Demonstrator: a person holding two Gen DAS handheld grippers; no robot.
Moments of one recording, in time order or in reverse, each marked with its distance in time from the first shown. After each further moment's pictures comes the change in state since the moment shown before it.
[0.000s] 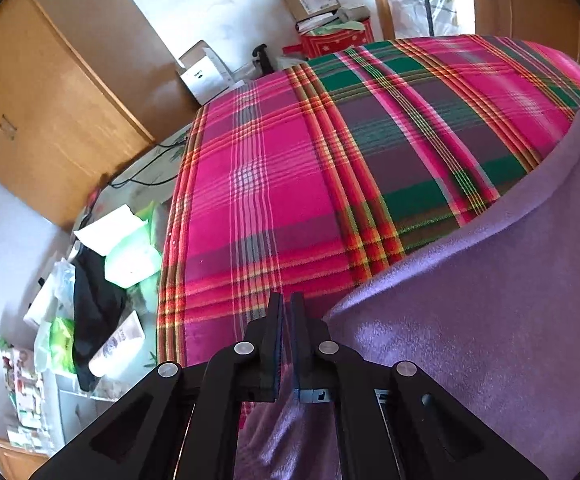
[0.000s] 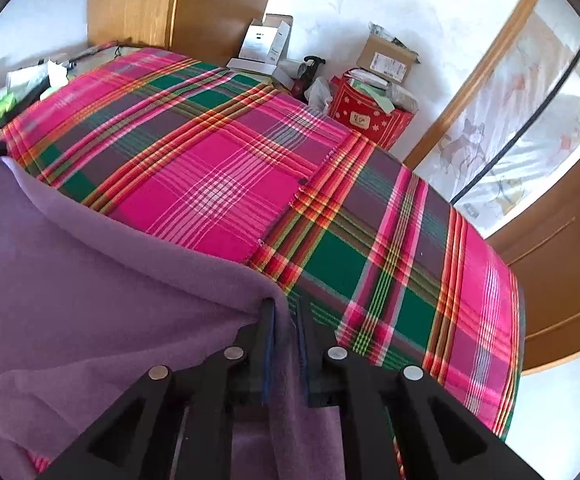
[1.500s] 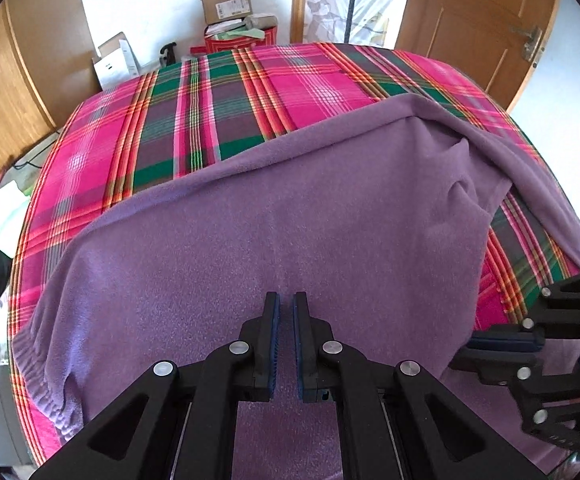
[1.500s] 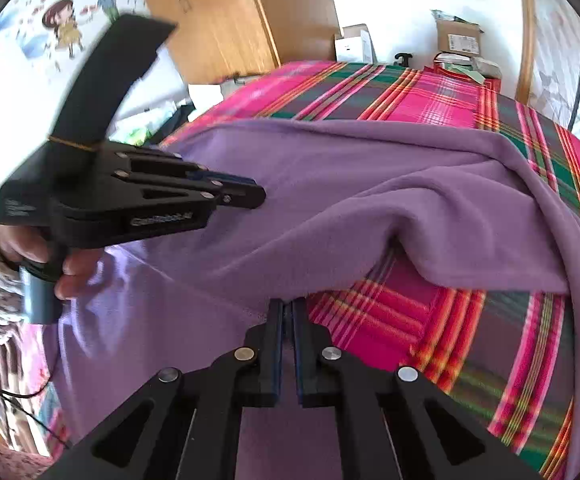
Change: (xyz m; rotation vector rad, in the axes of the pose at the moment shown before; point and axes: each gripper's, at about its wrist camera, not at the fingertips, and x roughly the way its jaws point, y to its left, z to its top) left arm -0.065 -0.110 -0.034 -0.039 -0.010 -0.402; right arm -0.097 0.120 -0.115 0.147 -0.092 0.504
